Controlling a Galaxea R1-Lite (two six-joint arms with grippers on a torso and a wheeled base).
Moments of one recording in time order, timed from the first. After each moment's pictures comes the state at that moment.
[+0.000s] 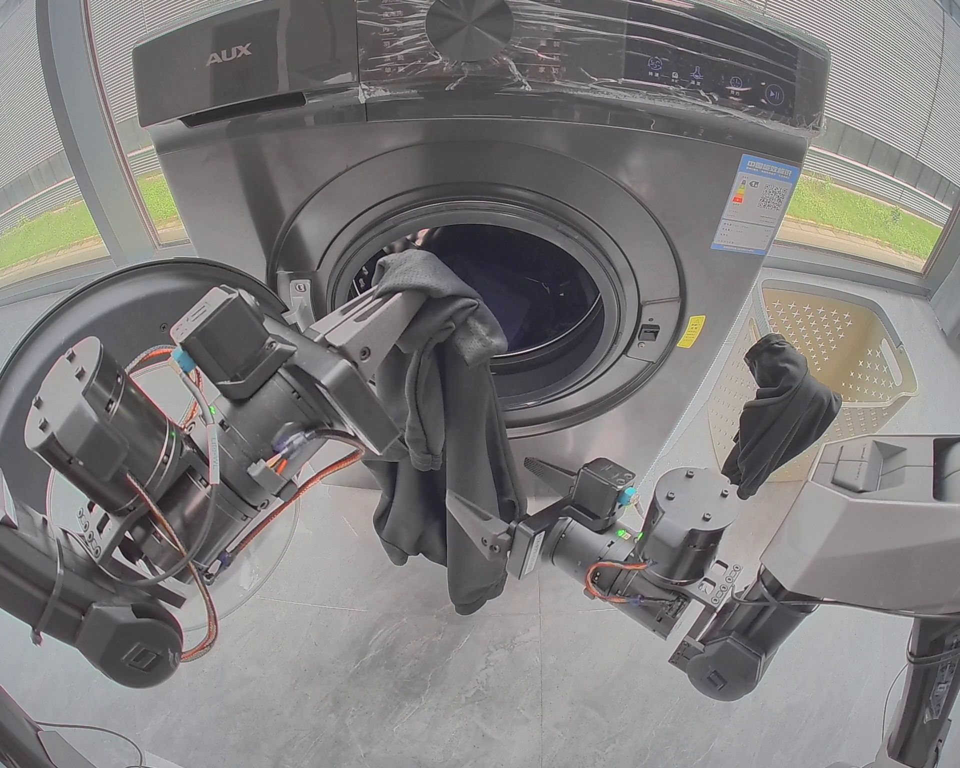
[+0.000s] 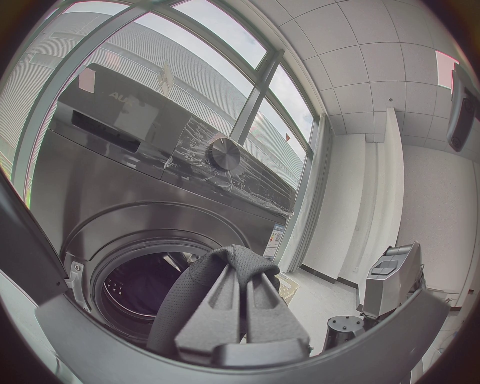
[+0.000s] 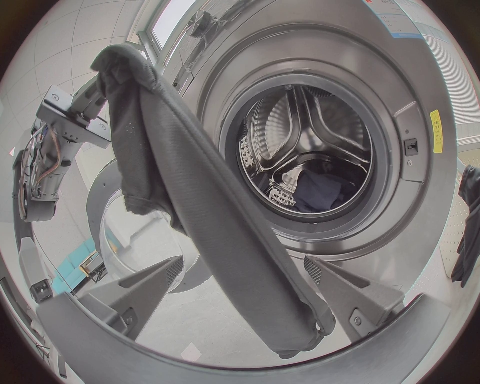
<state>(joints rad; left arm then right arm) -0.64 1.69 -0.60 -1.54 -0.13 -0.13 0.76 2.21 -0.73 -1.54 -0.01 0.19</state>
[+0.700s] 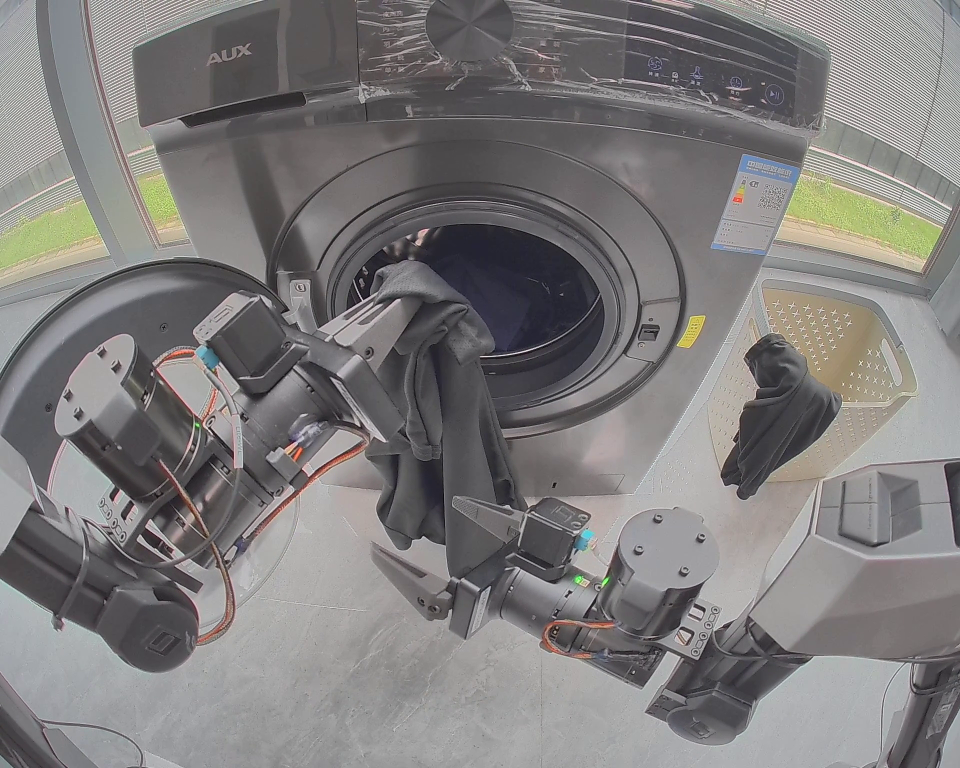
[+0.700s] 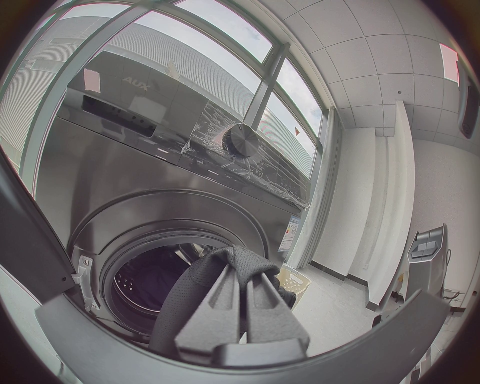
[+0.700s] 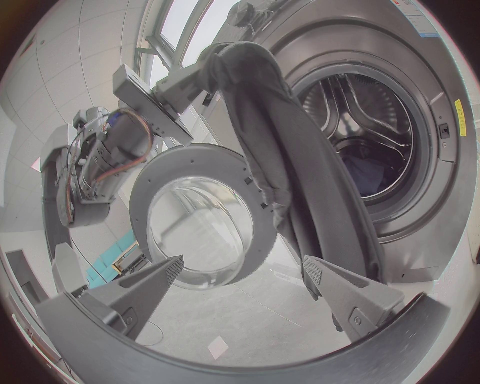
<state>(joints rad) -0.60 1.75 -0.63 -1.53 -0.11 -0.13 0.92 2.18 -0.72 -1.54 0.02 0.25</state>
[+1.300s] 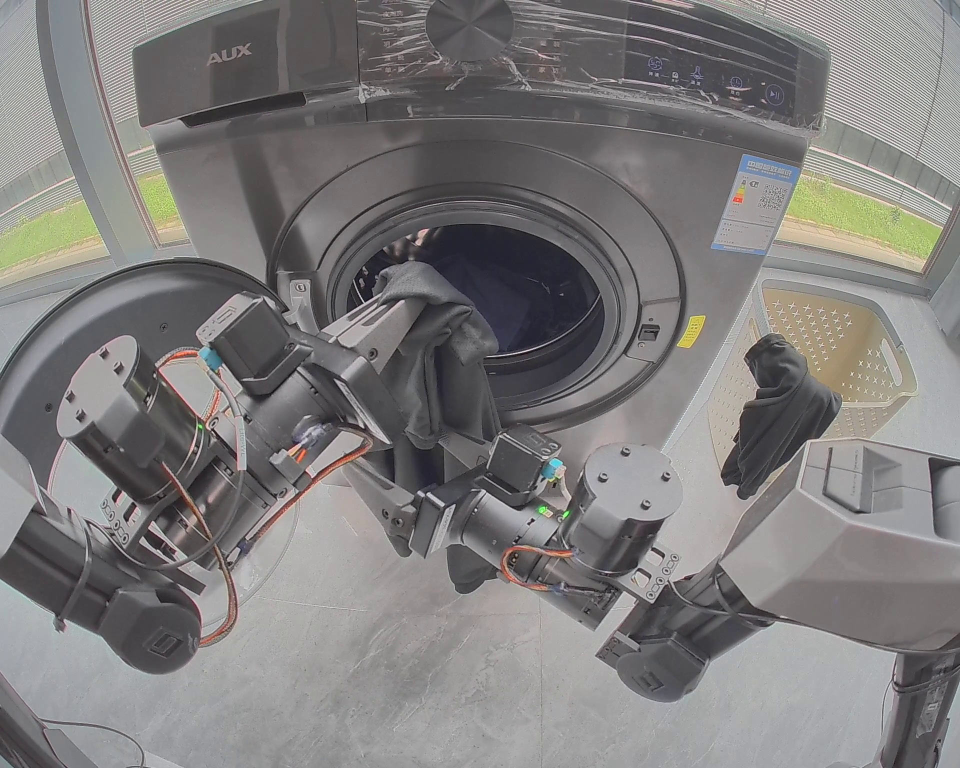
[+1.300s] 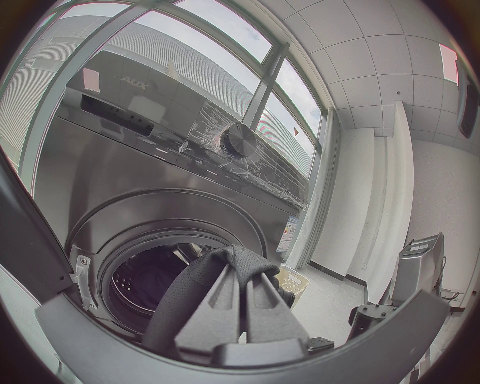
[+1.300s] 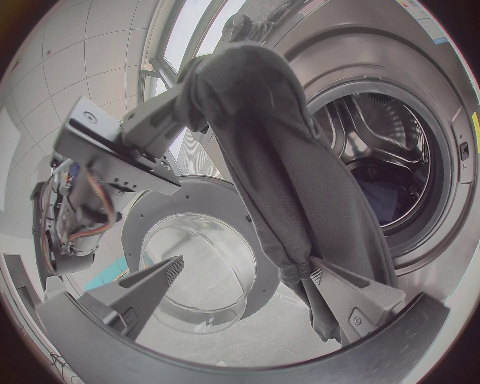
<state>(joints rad) -0.61 1.75 -0.63 -1.54 -0.11 -0.13 0.88 2.24 -0.99 -1.47 0.02 0.27</state>
